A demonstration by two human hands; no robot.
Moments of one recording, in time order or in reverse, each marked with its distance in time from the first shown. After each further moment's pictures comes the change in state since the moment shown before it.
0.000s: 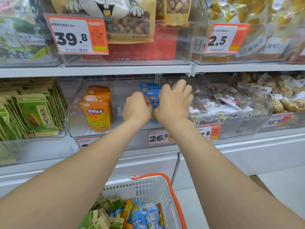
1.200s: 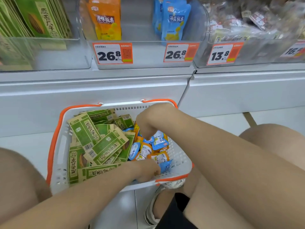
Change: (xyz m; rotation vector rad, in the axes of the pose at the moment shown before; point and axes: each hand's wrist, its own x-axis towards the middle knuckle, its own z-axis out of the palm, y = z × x) left_hand -0.349 -0.239 0.078 0.383 -1.501 0.395; right_hand -0.210 -0.062 0.029 -0.596 -1.301 -0.688
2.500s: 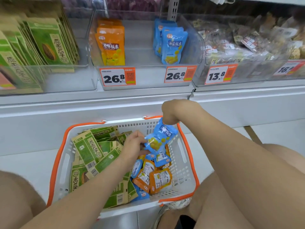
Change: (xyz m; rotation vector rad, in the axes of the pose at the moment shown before) left_hand -0.053 -0.012 -0.100 -1.538 0.912 -0.124; right_hand -0.002 0.079 -0.007 0.320 0.197 0.307
